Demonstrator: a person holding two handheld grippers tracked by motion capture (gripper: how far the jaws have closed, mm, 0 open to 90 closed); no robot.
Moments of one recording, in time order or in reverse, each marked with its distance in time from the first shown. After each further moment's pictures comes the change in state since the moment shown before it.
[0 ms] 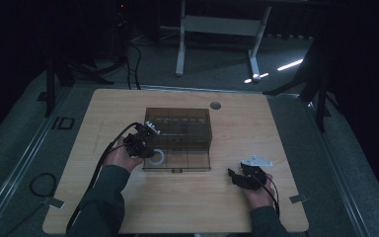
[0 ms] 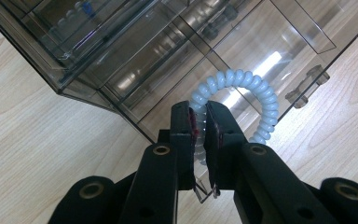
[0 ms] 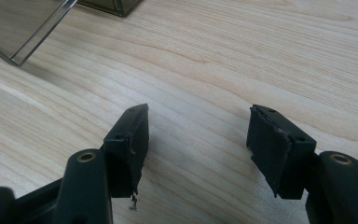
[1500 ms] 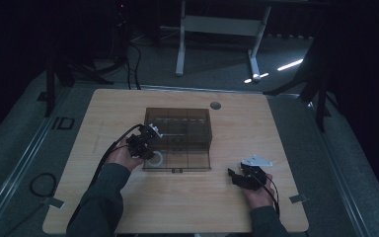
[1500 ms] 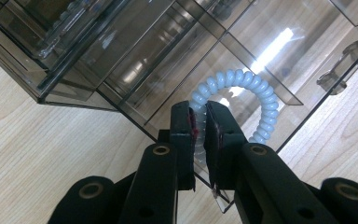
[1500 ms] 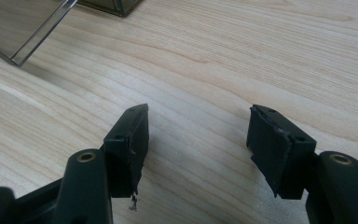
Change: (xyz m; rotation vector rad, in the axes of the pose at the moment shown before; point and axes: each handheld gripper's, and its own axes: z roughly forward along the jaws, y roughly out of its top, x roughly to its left) left arm 0.003 0.002 0.019 0.071 0.034 0.068; right arm 0.000 0.000 0.000 0.000 0.000 -0.001
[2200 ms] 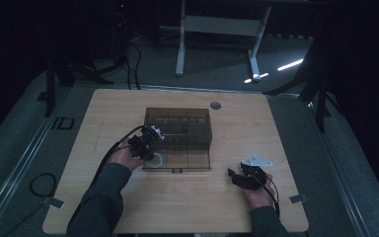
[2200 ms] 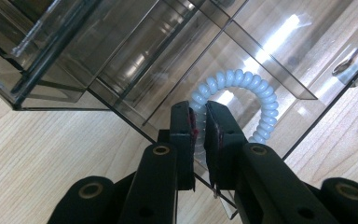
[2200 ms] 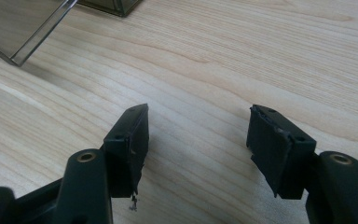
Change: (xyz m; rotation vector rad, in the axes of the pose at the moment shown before) left arm -0.002 0.002 0.009 0.041 0.012 0.032; right arm 0.000 0.000 0.000 0.000 0.000 0.000
